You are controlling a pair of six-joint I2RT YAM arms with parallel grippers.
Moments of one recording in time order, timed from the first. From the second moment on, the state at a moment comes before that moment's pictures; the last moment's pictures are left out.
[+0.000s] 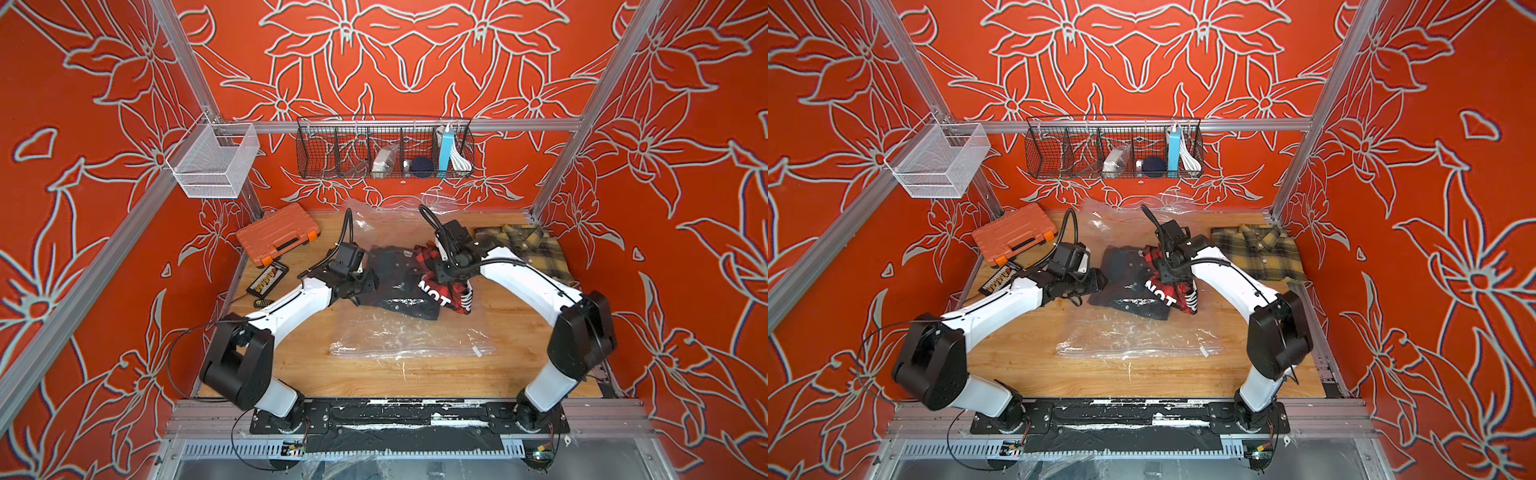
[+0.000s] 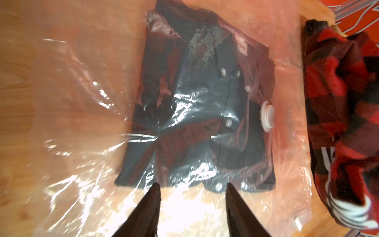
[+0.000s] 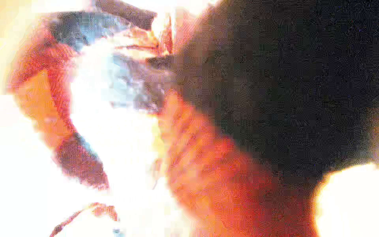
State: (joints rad) left arm -0.41 1.46 0.98 -0.40 0.13 -0.61; right arm 0.60 1.65 1.41 -0.90 0.10 0.28
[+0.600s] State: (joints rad) left arm -0.53 1.41 0.83 -0.44 0.10 -0.56; right arm 0.64 1.74 1.18 -0.75 0.05 0.34
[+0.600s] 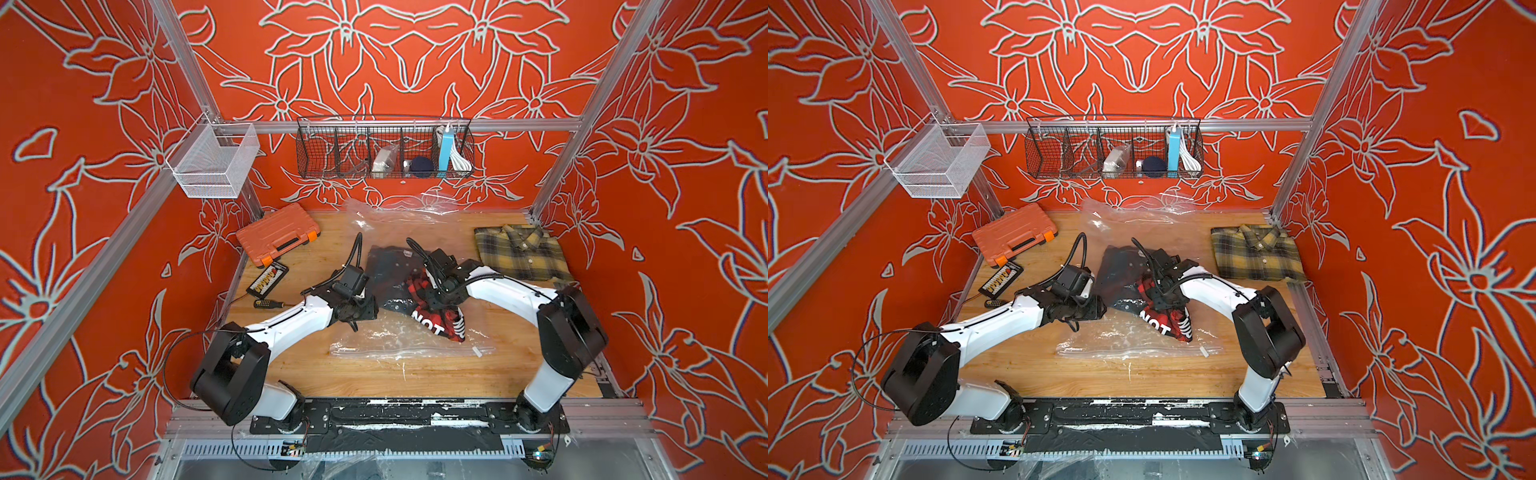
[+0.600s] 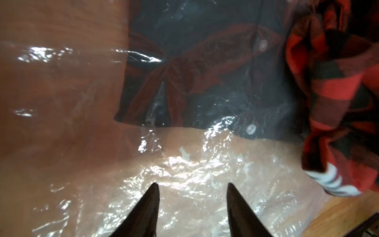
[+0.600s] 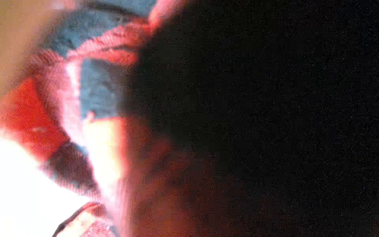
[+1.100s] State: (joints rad) left arm -0.74 1.28 0.85 -0.47 -0.01 -0.35; right arm 0.52 1.89 1.30 -0.78 0.14 0.26
